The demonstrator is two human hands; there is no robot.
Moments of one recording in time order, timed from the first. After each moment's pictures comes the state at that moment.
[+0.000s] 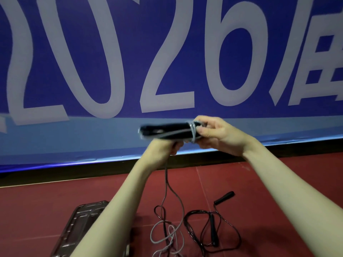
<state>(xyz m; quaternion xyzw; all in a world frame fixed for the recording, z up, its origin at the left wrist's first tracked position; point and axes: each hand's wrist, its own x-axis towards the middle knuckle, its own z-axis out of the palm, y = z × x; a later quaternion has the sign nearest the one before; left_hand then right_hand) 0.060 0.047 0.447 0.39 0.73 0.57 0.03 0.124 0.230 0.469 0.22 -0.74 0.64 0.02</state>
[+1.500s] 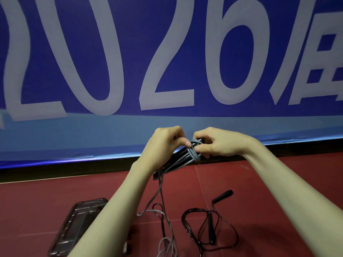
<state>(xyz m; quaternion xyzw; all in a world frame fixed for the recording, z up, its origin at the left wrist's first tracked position) 0.057 0.050 0.444 0.40 0.82 0.39 -0.14 0.128 0.230 0.472 0.11 -0.96 0.25 0.00</state>
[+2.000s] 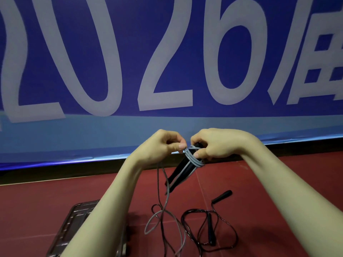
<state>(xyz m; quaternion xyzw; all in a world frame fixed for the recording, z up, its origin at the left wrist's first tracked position) 0.053 0.040 0.455 0.44 0.79 0.42 0.07 0.134 0.215 0.488 0.08 -0.99 0.11 -0.05</state>
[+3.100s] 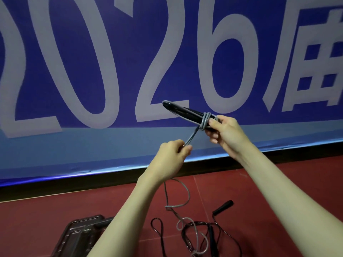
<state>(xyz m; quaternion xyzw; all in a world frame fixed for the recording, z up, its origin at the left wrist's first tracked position) 0.067 0.074 0.452 0.35 0.85 0.38 -0.06 0.102 0.256 0.468 0.00 -0.68 0.68 0.26</state>
